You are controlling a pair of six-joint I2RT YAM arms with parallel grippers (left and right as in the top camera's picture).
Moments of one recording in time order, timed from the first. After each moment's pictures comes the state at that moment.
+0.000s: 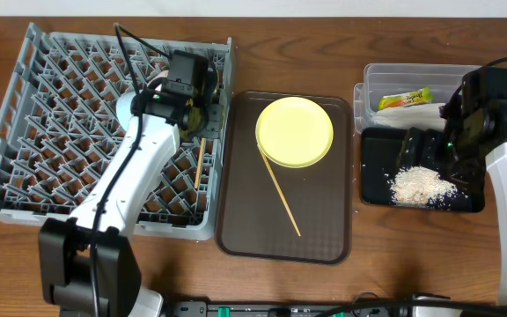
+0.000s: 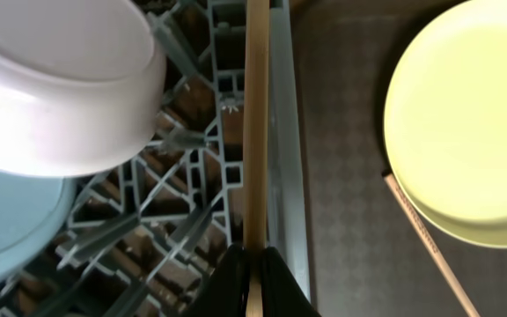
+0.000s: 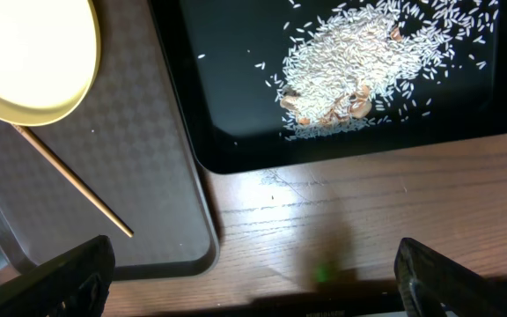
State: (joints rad) left arm -0.26 1.68 1.35 -0.79 0.01 -0.09; right arm -0.09 1.46 1.45 -1.43 -0.10 0.26
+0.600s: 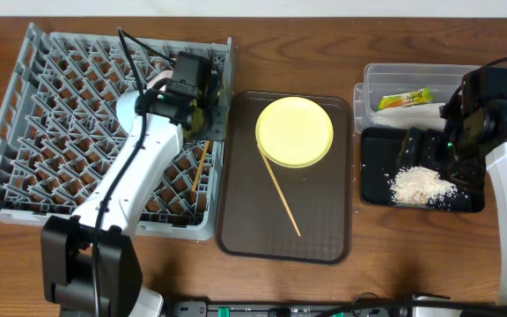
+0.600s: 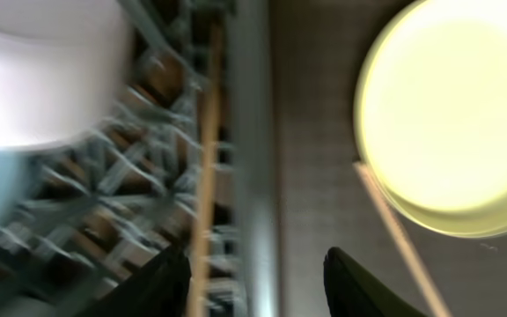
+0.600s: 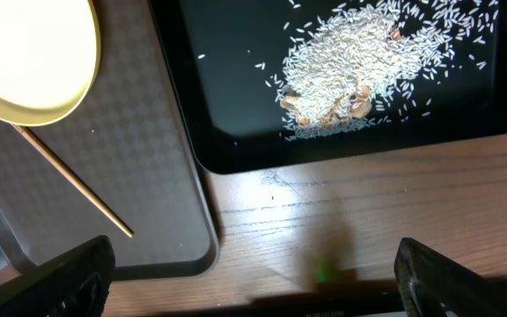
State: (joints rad) left arm -0.29 1.67 1.35 -0.84 0.07 -0.20; right arm -0.09 1.46 1.45 -1.43 -0.10 0.26
